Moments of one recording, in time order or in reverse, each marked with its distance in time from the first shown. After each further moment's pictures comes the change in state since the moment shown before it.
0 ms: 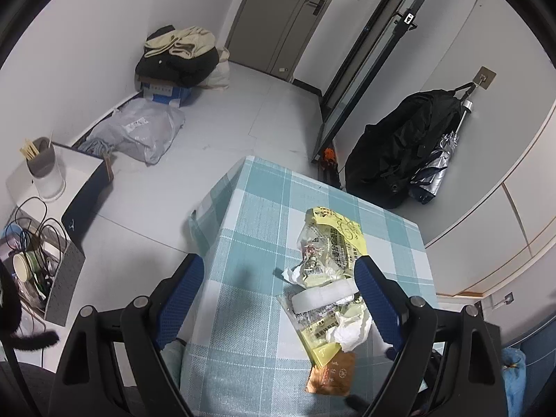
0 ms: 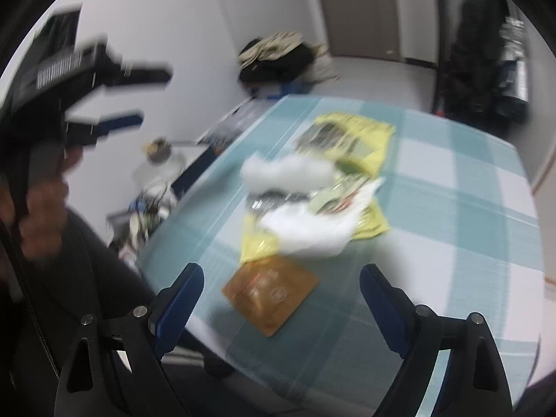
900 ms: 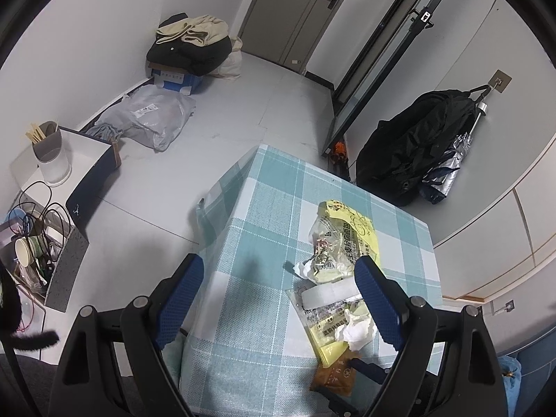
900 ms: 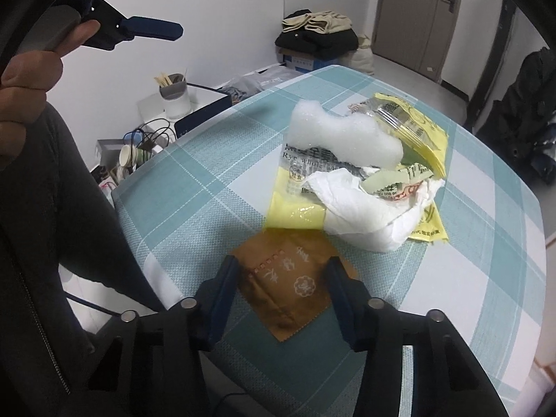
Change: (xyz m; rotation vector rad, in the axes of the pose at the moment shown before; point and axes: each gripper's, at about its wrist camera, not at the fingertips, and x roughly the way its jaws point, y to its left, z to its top) left arm 0.007 0.008 0.000 -0.040 0.036 0.026; right arm 0.039 0.034 -0.010 -0.248 0.064 -0.043
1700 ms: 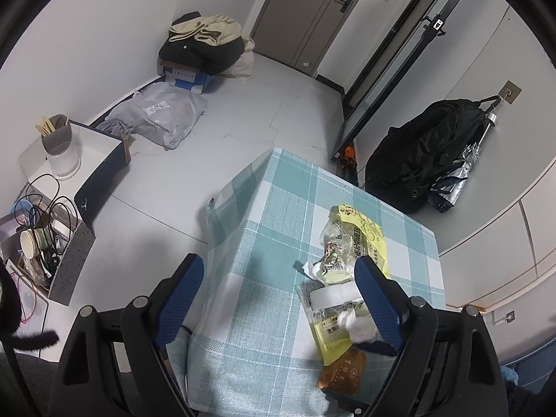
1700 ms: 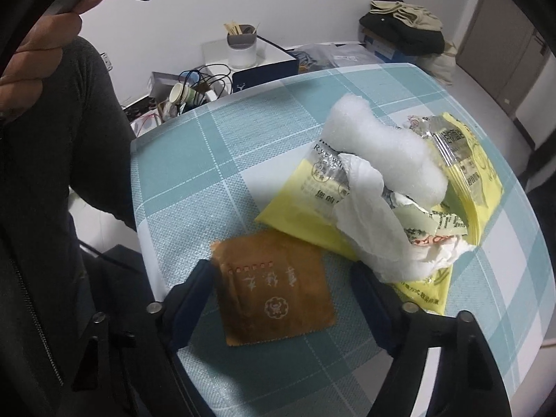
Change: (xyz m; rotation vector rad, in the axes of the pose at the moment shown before) left arm -0.001 0.010 0.004 -0.039 -0.005 0.026; right arm 0.027 -0.009 0.031 -0.317 0.154 0.178
